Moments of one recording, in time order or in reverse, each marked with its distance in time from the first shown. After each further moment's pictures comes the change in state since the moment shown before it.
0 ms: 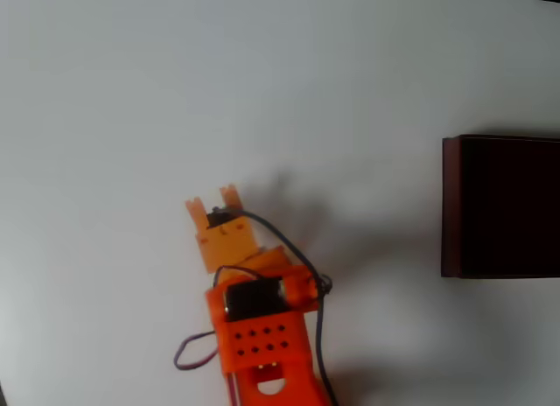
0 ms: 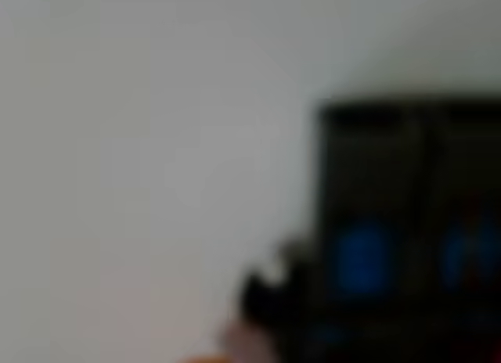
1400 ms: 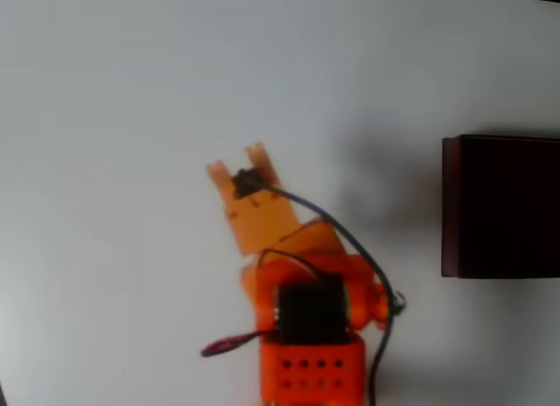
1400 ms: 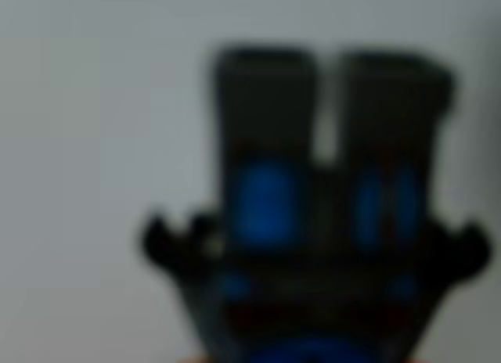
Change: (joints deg) arm 13.4 6.9 -27.1 24.3 -15.9
